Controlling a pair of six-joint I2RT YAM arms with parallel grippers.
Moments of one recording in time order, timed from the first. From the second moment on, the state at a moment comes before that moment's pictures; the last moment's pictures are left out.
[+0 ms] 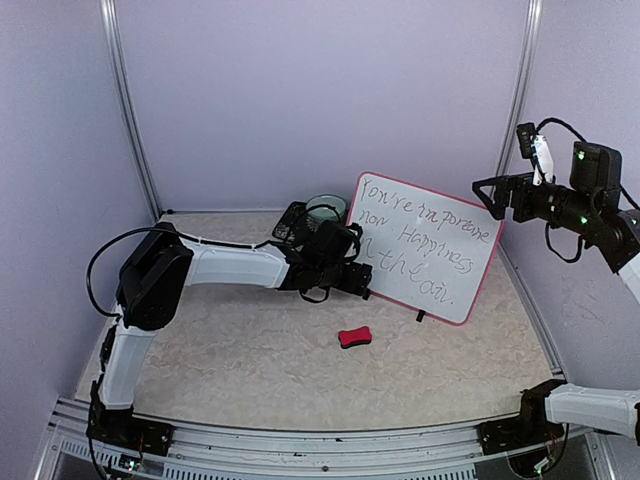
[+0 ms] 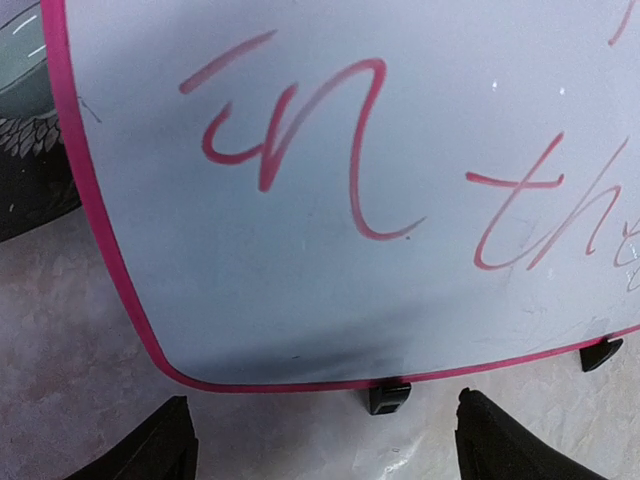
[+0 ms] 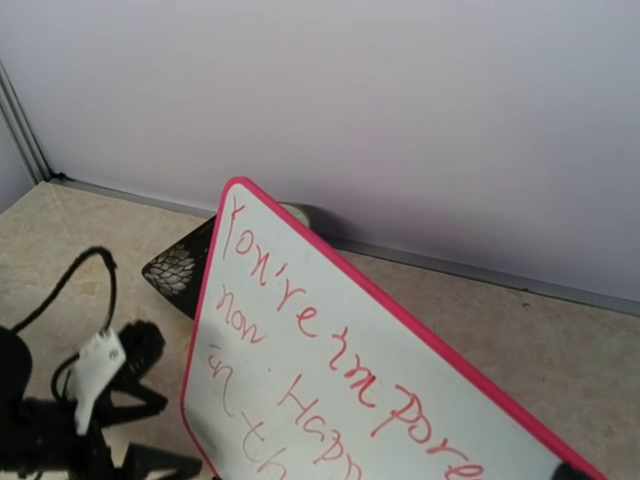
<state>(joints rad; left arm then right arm) -0.92 2.25 1.69 -0.10 -0.20 -0.30 0.26 0.93 1.22 -0.53 -0.20 0.03</state>
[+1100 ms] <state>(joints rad) -0.97 2.45 1.82 -0.12 -0.29 -0.33 0.26 0.92 1.20 -0.53 -0.19 0.03</state>
